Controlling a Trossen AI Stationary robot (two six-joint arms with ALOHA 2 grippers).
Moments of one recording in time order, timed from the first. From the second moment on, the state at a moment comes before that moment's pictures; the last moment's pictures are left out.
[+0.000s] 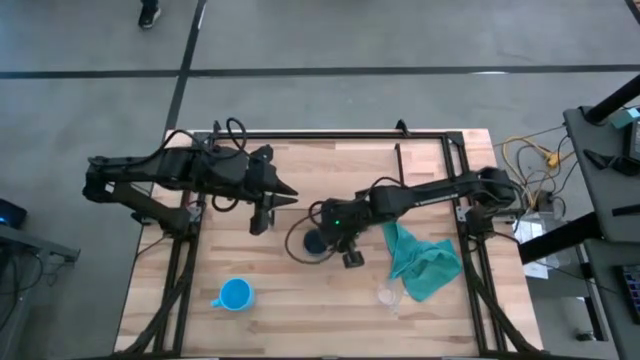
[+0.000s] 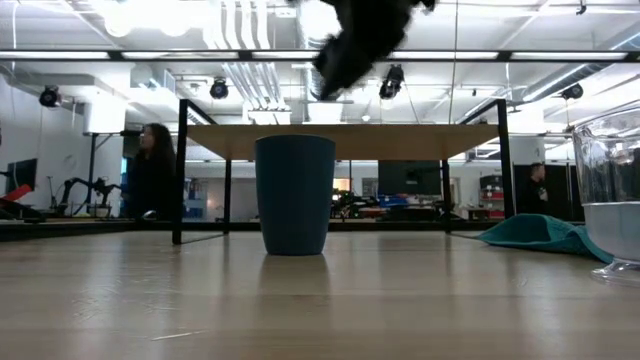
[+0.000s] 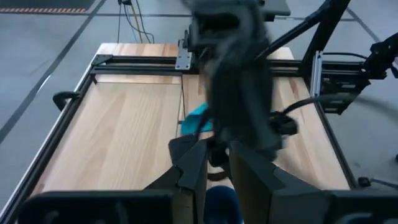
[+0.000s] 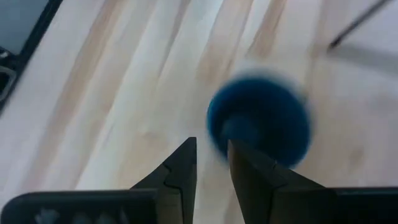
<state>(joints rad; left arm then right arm) -0.11 1.26 1.57 -0.78 -0.12 -0.09 0.13 1.84 1.54 -0.68 -0.16 -0.19</state>
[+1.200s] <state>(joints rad) -0.11 1.16 1.57 -0.76 -0.12 -0.09 0.19 2.01 1.73 -0.91 -0.01 -0.46</state>
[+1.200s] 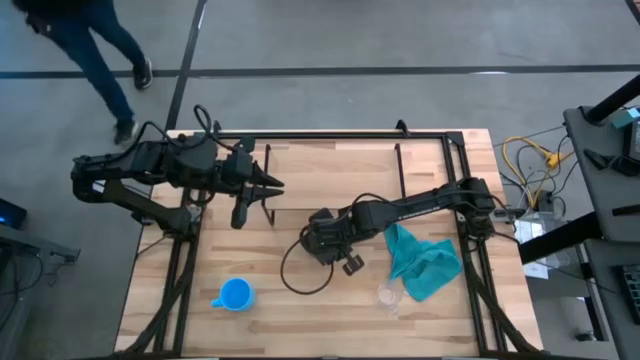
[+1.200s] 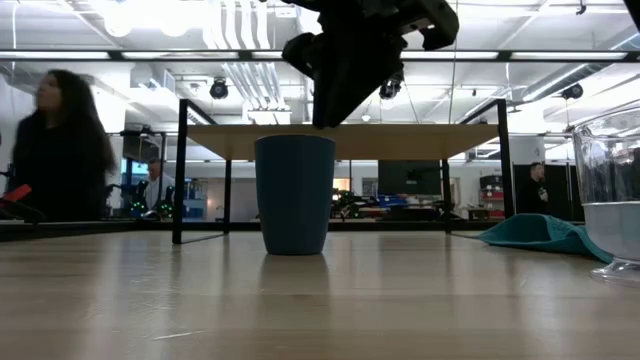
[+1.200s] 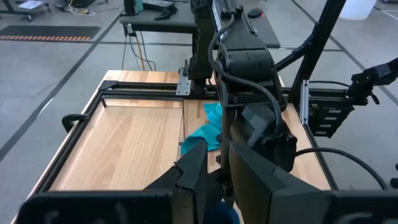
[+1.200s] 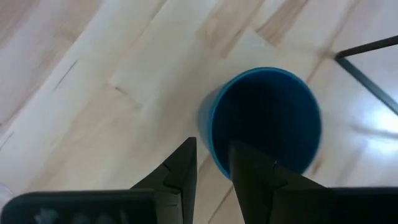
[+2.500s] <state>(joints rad) -0.11 1.13 1.57 -0.60 -0.12 -0.01 0.19 2.01 1.61 -0.77 -0.01 -0.47</state>
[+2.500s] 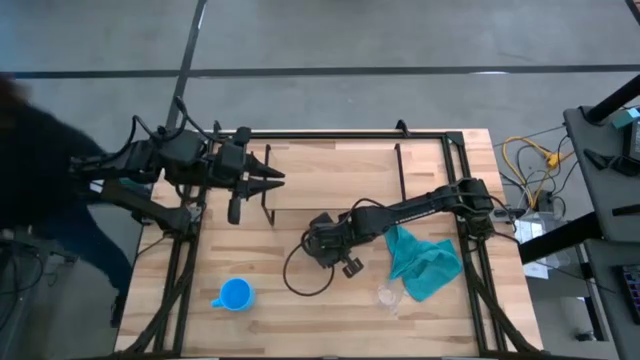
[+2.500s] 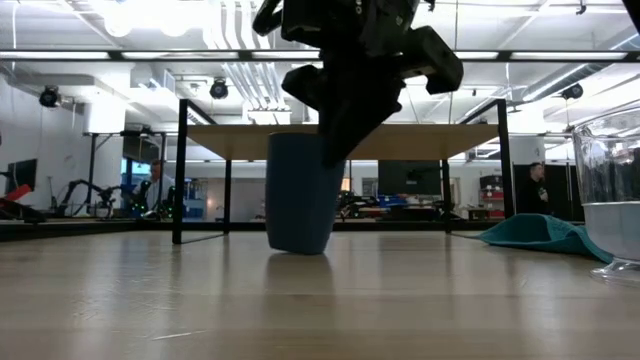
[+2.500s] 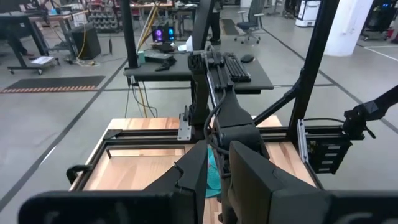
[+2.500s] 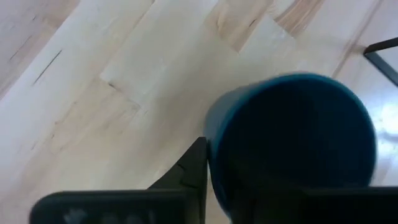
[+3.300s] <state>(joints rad) -0.11 1.13 1.57 -0.60 -0.12 -0.01 0.17 1.78 1.91 -1.13 0.34 -0.13</state>
